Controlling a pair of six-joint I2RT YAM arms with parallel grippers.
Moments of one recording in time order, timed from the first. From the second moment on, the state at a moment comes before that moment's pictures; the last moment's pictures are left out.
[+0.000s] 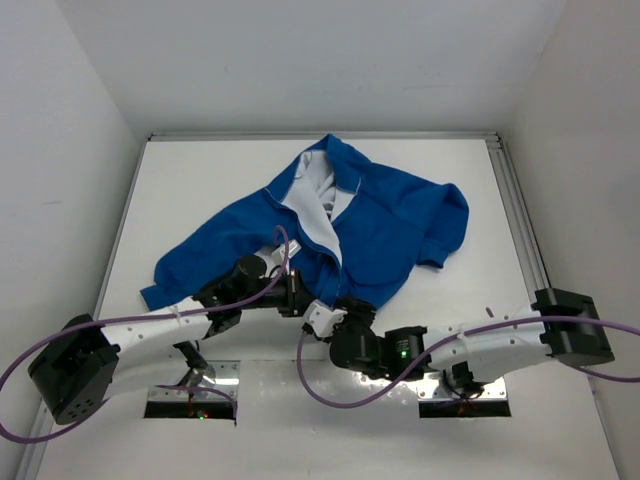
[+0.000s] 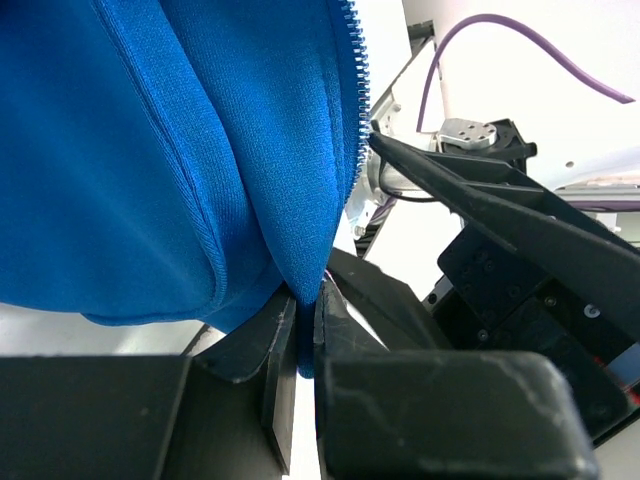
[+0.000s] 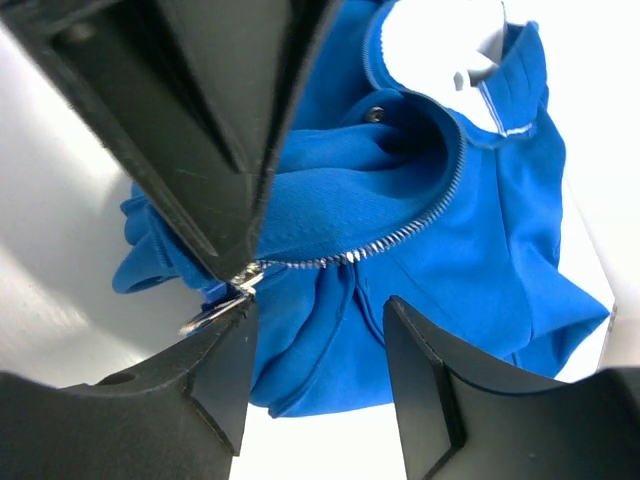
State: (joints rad) left arm -0.79 1.07 0.35 0.29 0.49 -0.94; right arm 1.57 1.24 0.55 -0.02 0.94 -0.14
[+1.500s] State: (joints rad) left arm -0.75 0.71 0.17 0.35 0.44 -1.00; right arm 1.51 0.71 0.36 0.02 0.37 0.62
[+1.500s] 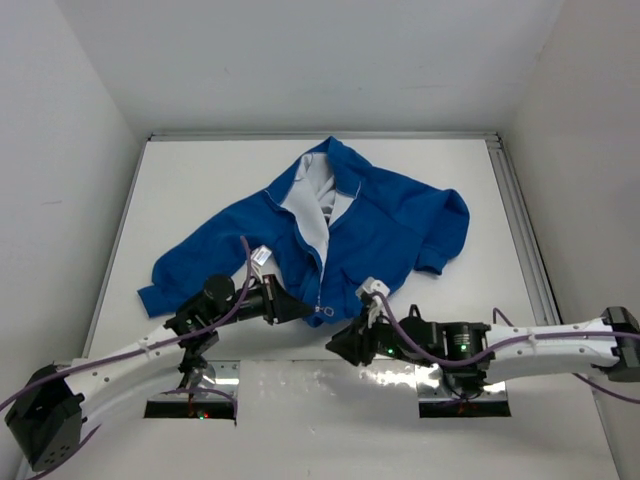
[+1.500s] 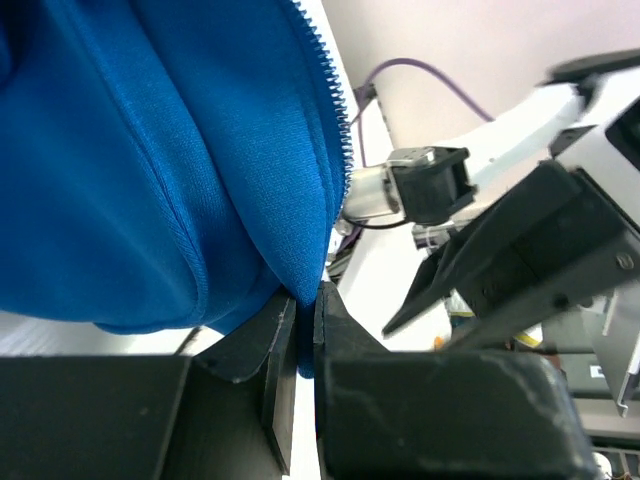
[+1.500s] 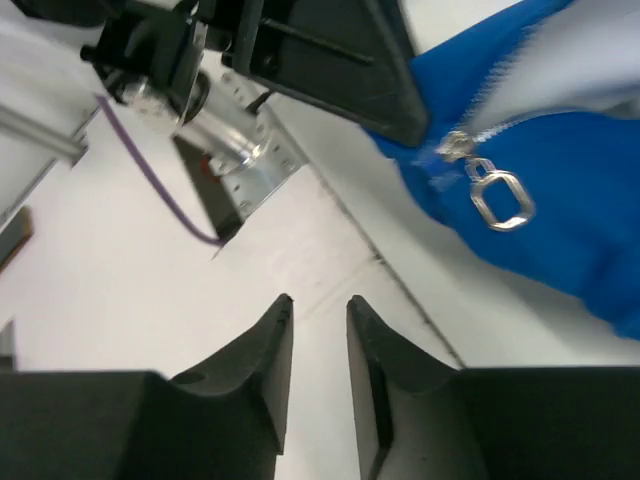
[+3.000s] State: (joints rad) left arm -0.73 0.74 0.12 0.45 0.54 -1.06; right arm 1.13 0.86 0.23 0.31 -0.01 0.81
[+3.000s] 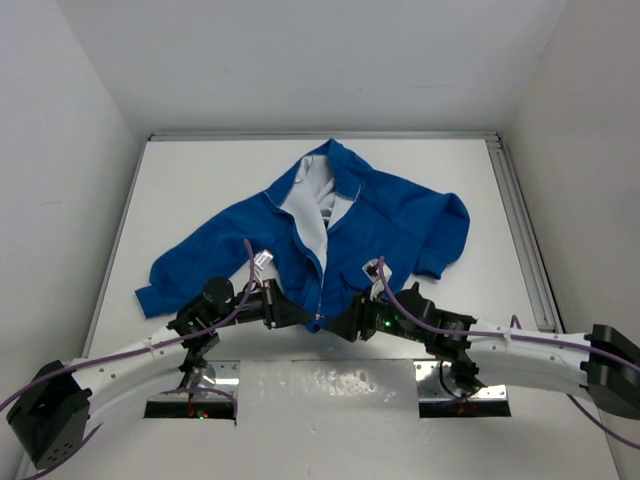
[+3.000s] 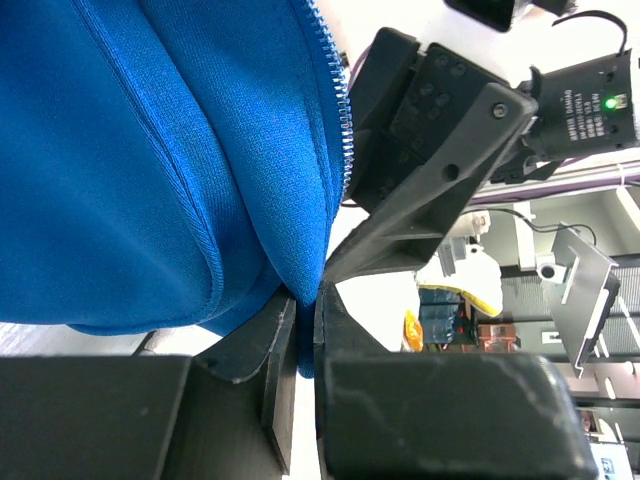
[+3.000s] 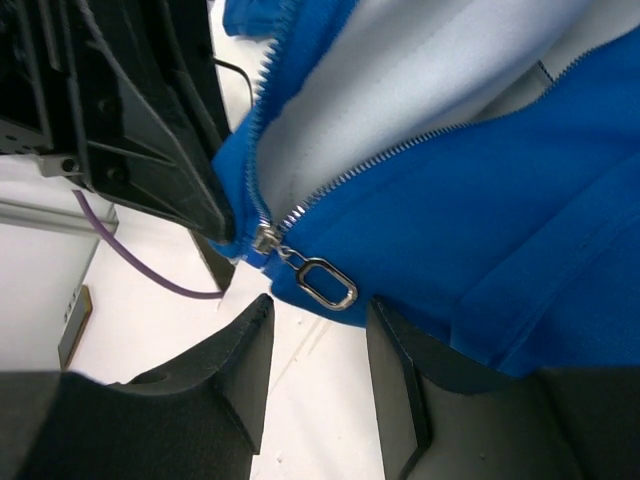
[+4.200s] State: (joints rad) left arm -0.73 0.75 0.11 0.49 0.58 -1.08; right arm 1.13 0.82 0.13 0.49 0.00 0.83
